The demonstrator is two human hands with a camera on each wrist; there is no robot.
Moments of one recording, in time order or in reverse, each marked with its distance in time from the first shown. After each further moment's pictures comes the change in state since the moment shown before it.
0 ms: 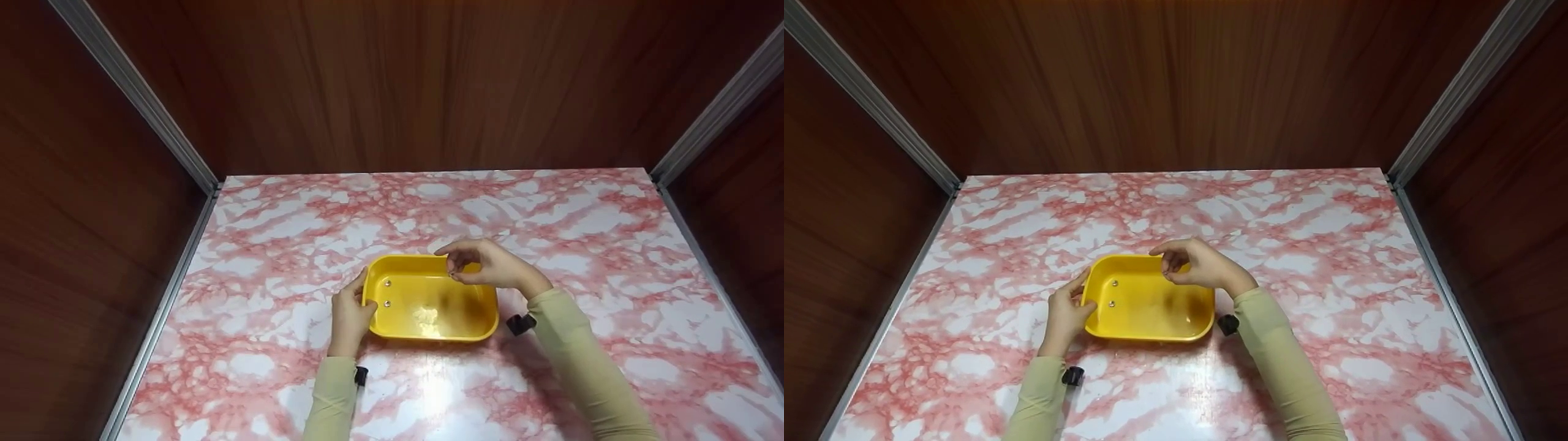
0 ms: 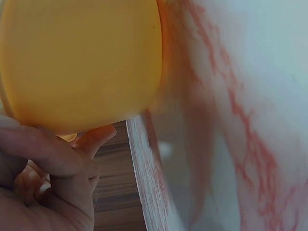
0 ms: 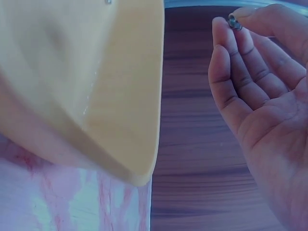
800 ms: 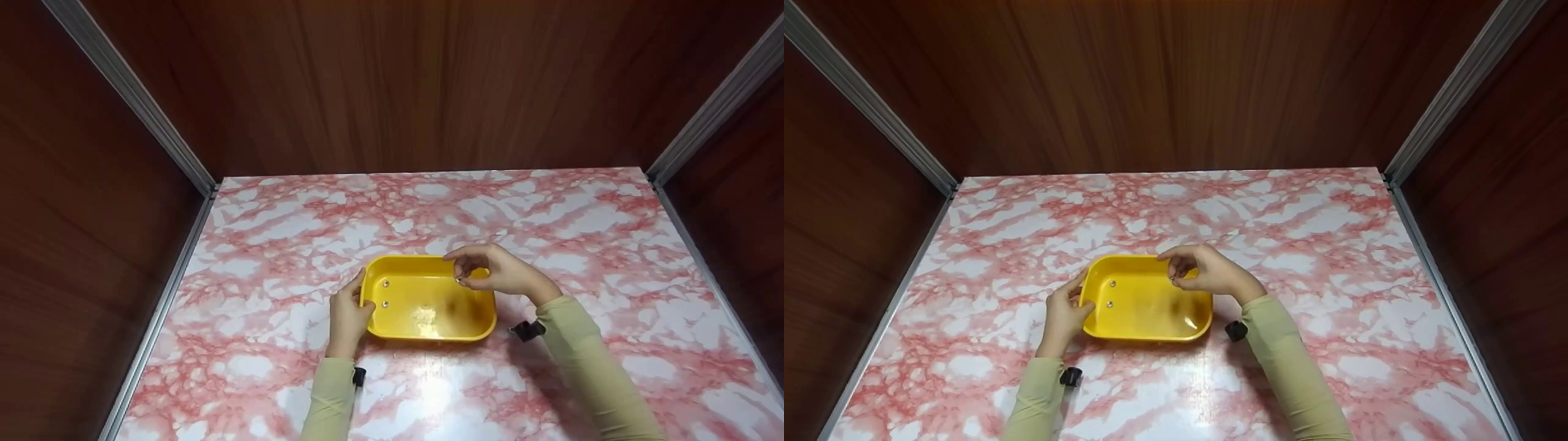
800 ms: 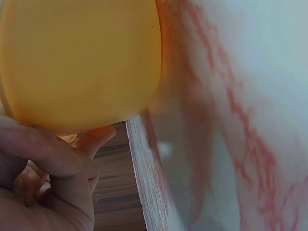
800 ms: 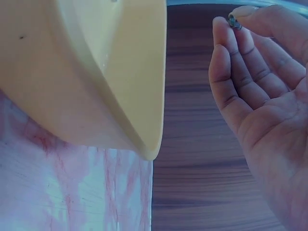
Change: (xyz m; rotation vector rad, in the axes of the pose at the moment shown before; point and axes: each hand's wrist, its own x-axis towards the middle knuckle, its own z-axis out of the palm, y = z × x) left_hand 0.000 -0.001 0.001 0.008 0.000 -0.008; right_hand -0.019 0.003 -0.003 0.009 0.003 -0.025
